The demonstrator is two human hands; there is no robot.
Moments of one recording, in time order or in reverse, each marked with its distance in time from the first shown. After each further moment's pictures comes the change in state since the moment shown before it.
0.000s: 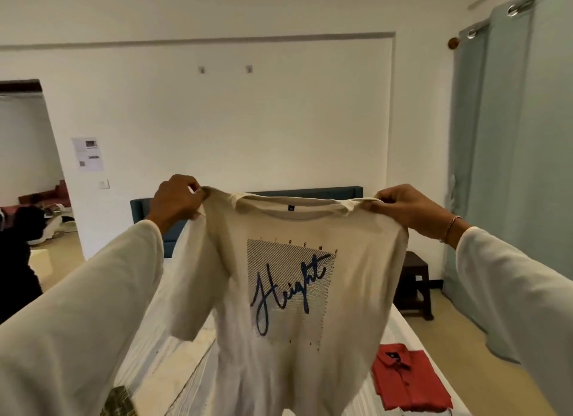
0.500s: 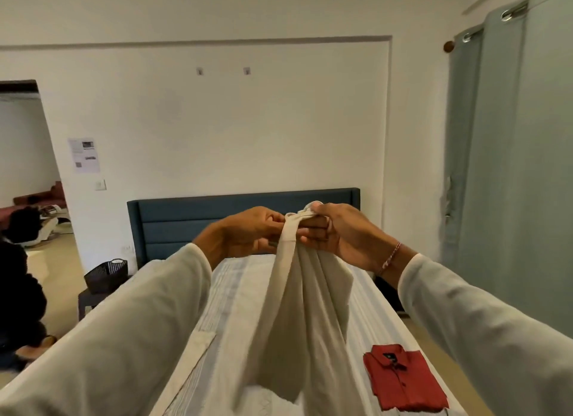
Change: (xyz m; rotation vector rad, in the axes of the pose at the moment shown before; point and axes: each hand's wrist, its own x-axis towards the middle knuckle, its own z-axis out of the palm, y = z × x) left_hand -0.074 0.085 0.057 -0.717 -0.945 -0.064; right_hand -0.031 -0.086 0.096 0.941 -0.170 0.267
